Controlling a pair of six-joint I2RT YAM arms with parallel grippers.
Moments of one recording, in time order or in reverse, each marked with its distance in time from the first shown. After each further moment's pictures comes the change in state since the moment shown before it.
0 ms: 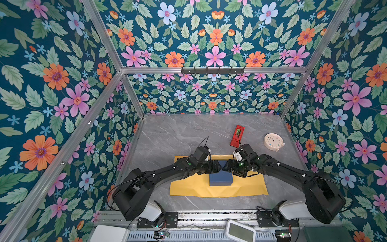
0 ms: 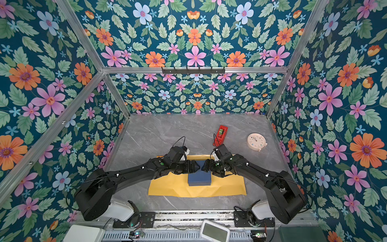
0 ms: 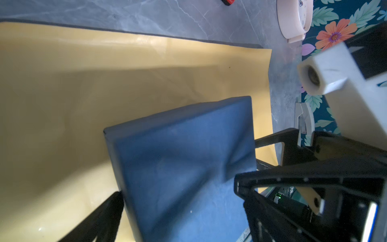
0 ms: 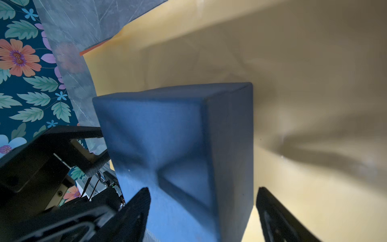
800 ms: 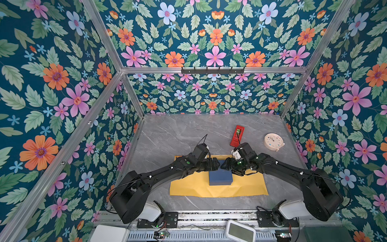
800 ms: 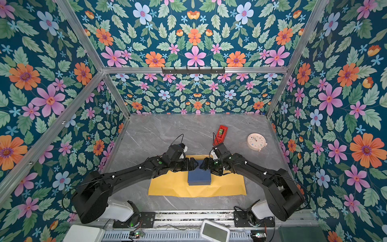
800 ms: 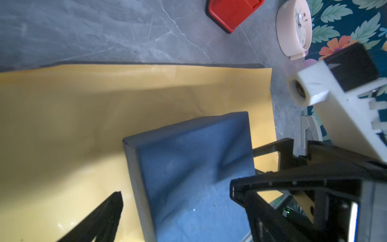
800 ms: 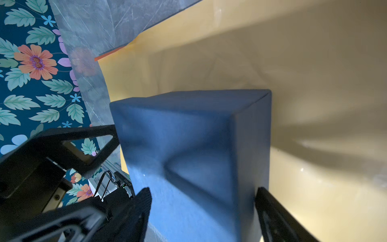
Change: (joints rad) left arm 0.014 -0.047 0.029 -0.064 -0.111 0.043; right arm 0.000 0.031 0.024 0.033 -0.021 0.024
